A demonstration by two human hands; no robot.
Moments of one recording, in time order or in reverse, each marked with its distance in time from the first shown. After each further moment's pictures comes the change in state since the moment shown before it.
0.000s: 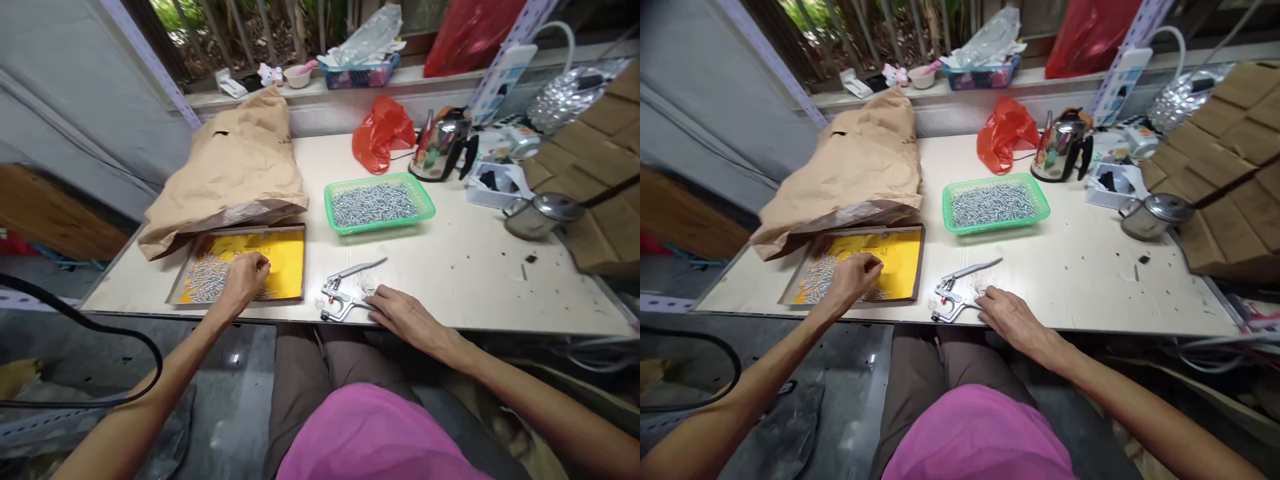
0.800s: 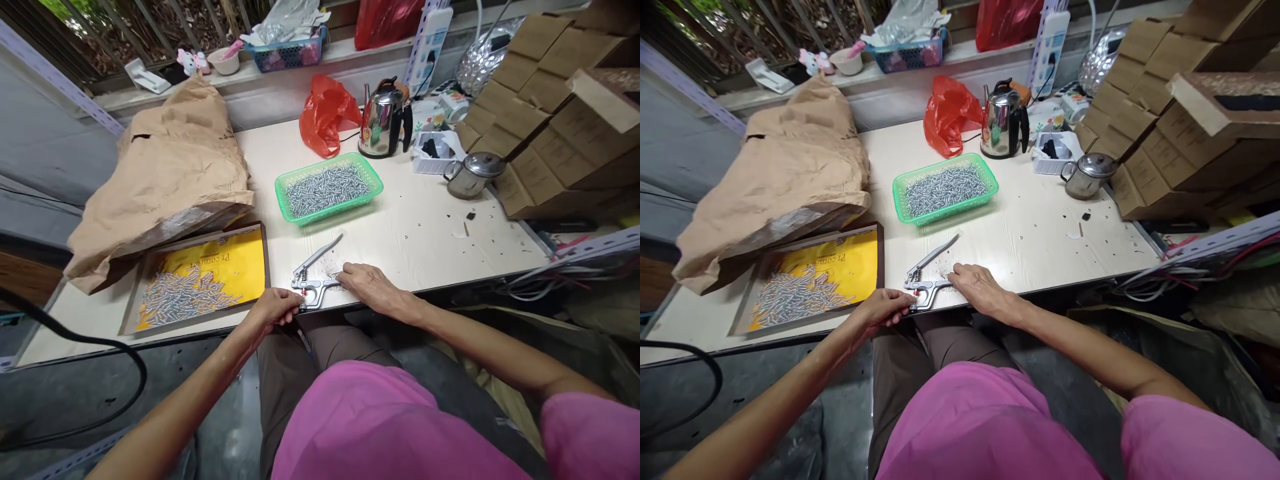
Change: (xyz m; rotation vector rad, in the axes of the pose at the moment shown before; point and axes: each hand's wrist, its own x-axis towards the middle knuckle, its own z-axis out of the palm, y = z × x) left_hand -0.036 0.096 0.059 -0.723 -0.761 -0.404; right_hand 0.002 0.017 -0.001 -0.198 -0.042 0.111
